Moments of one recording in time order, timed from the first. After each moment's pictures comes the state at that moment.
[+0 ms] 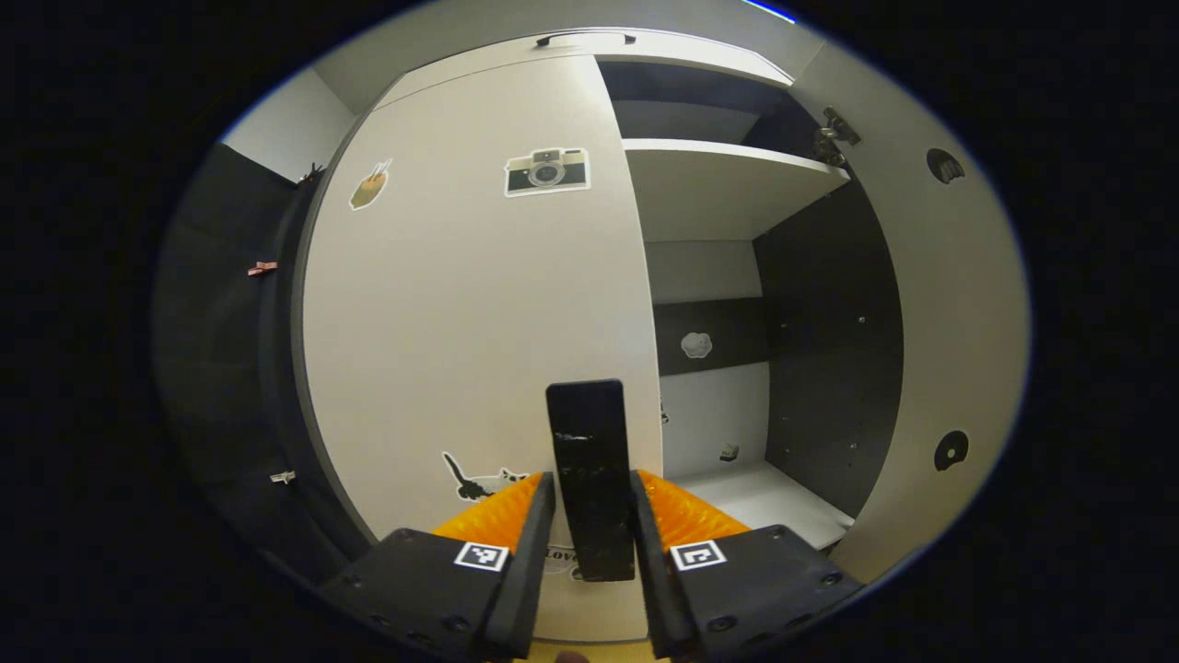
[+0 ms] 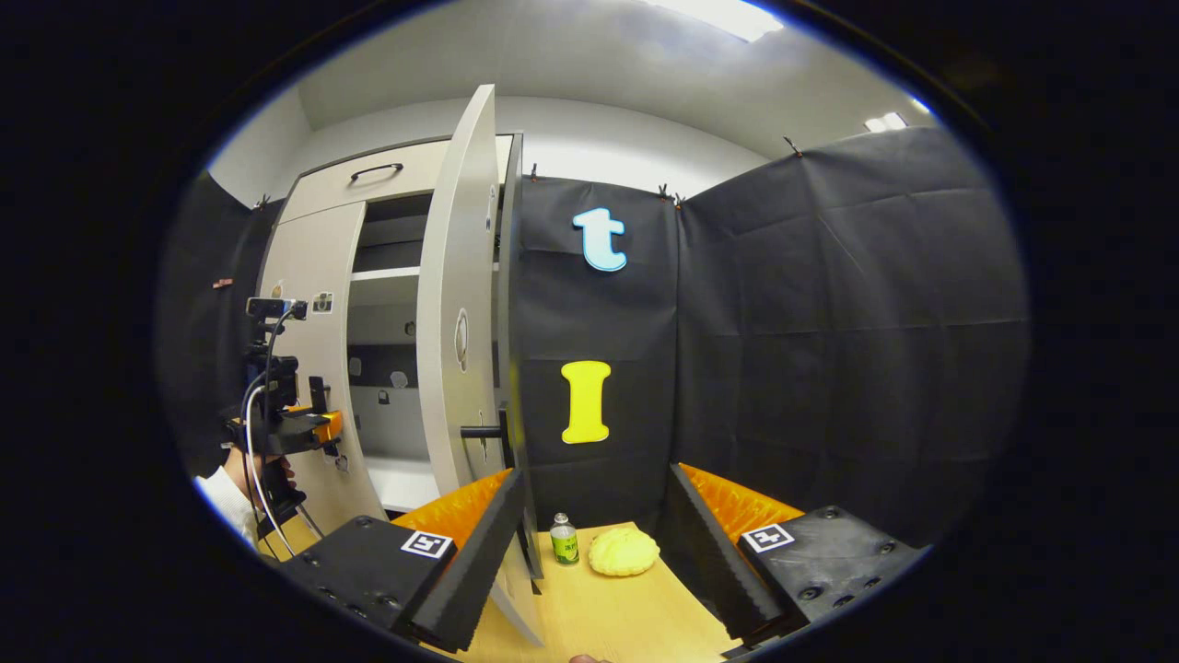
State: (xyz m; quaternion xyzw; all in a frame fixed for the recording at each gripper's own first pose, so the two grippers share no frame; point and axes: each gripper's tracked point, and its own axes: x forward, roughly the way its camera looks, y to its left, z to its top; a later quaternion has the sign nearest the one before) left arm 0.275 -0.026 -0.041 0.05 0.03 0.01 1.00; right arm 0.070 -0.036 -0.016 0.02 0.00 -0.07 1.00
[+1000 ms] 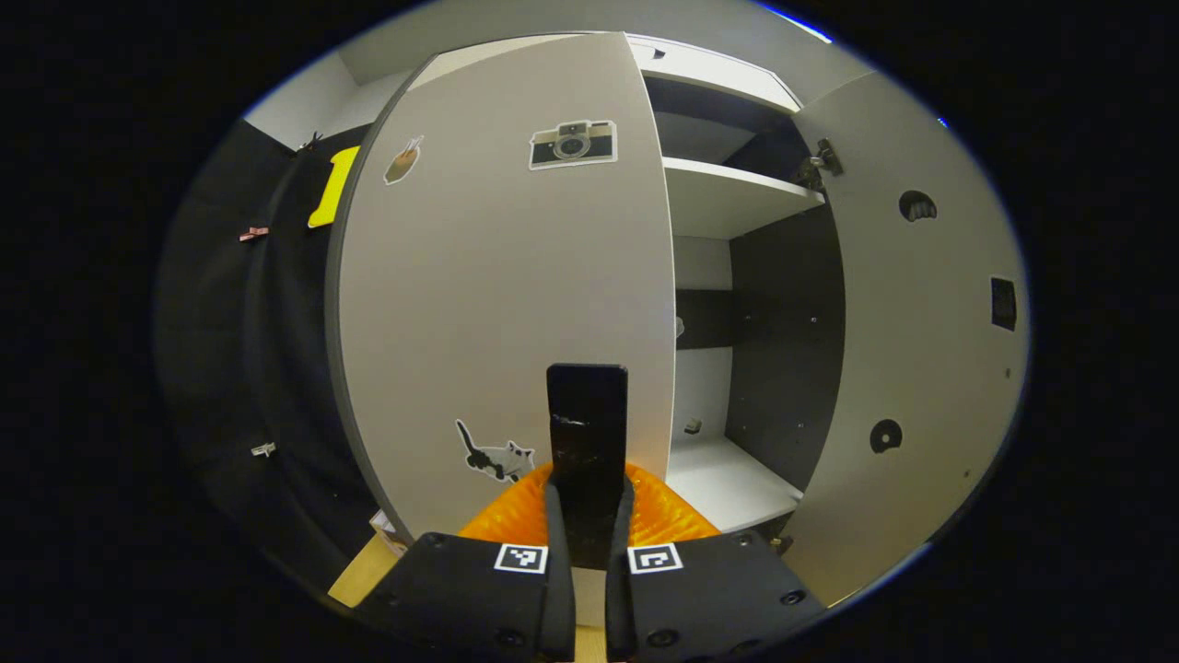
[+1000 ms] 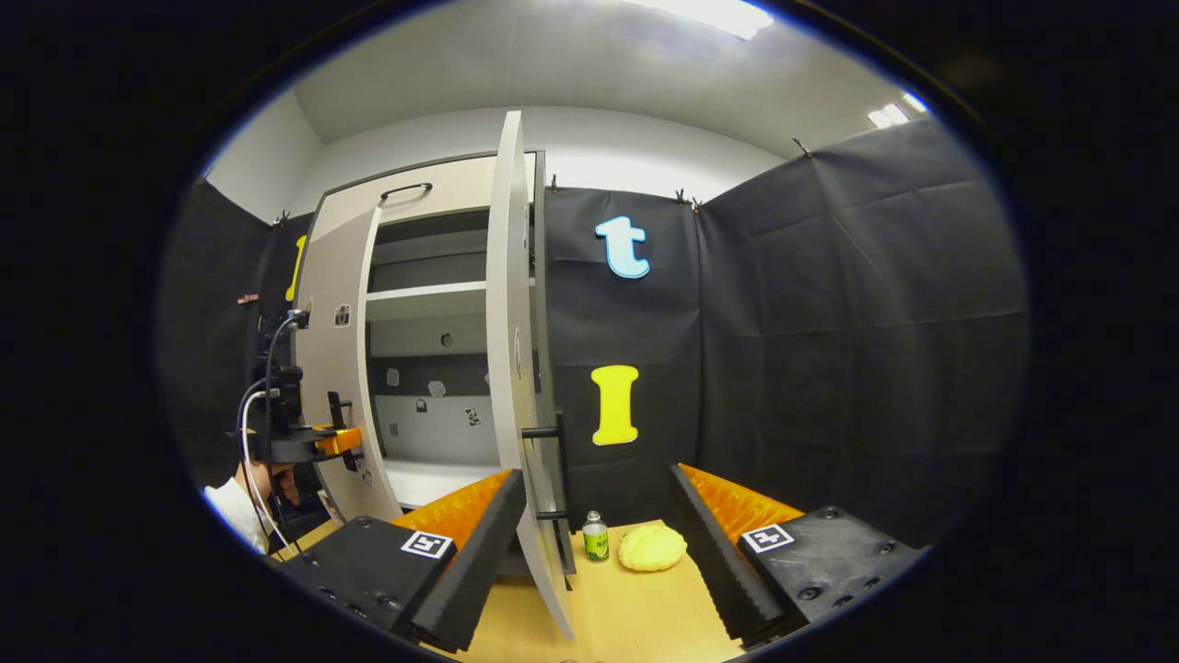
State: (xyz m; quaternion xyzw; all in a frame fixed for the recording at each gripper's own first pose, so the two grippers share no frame) left arm 0.197 -0.005 -0.047 0.00 0.07 -0.04 1.00; right arm 0.034 0.000 -0.006 0.05 -0.01 -0.03 1.00
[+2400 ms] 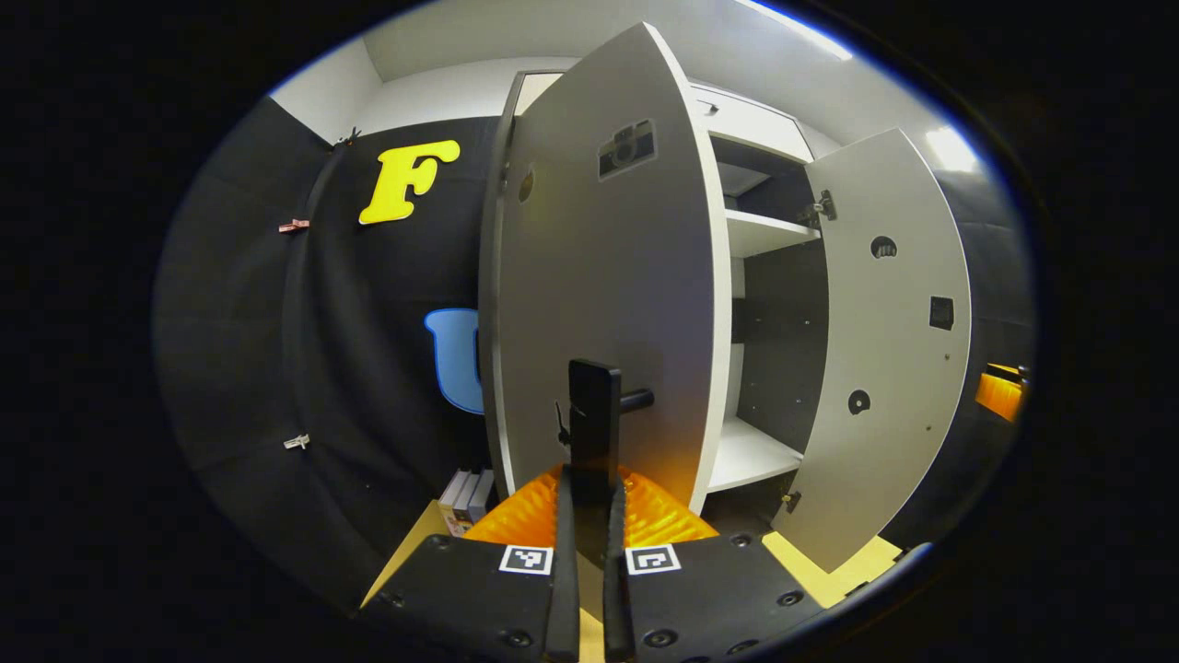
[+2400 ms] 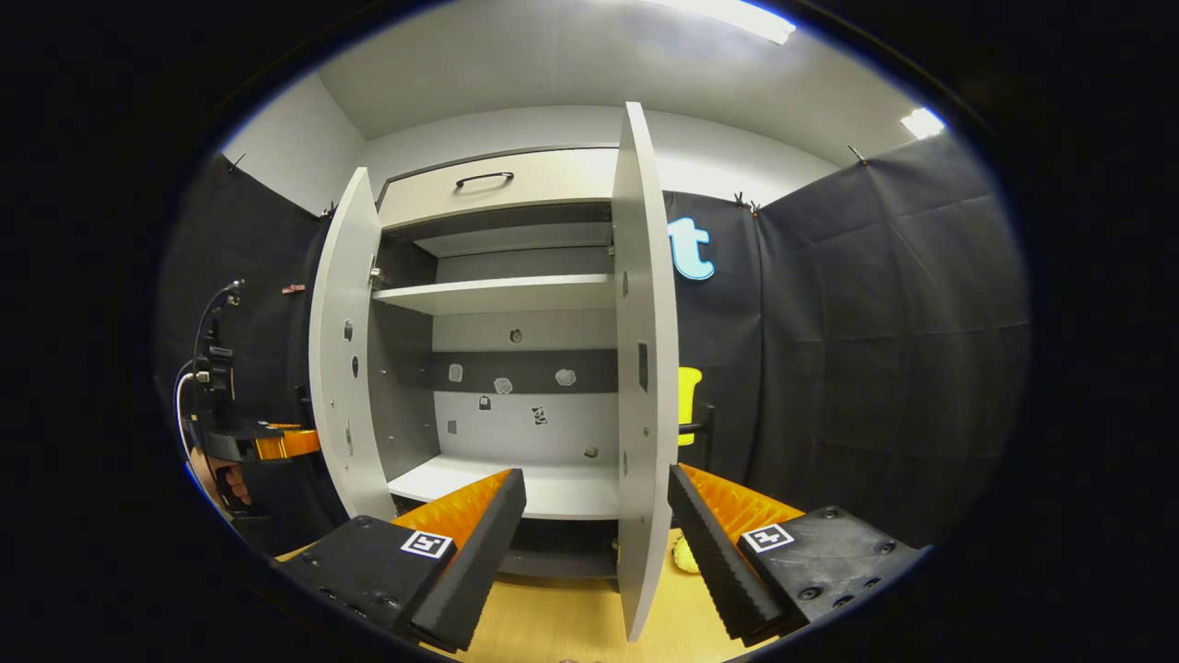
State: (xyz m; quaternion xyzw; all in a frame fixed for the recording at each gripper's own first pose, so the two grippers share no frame) left arm 0.090 0.105 -0.047 -0.01 0.07 -0.04 1.00; right arm 0.035 0.104 -0.013 0.03 -0.01 0.05 1.00
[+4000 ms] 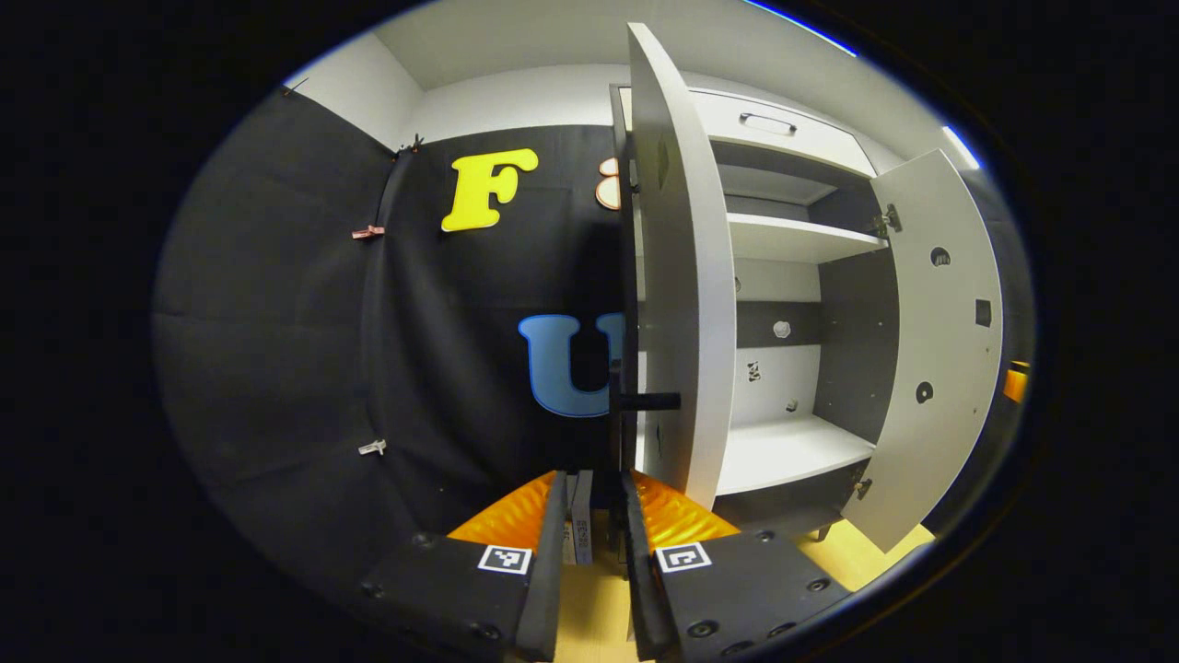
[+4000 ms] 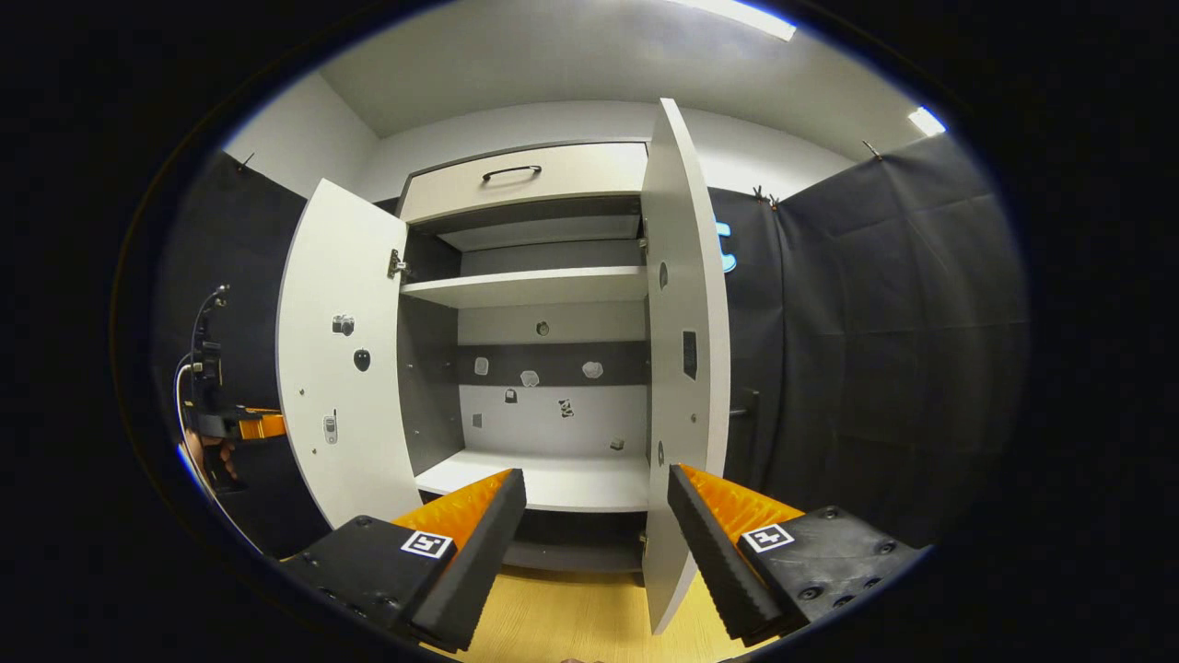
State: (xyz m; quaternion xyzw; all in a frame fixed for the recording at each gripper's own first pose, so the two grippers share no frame) left arm 0.054 0.228 -0.040 0.00 0.06 0.06 1.00; right arm 0.023 0.126 -0.021 0.03 0.01 0.07 1.00
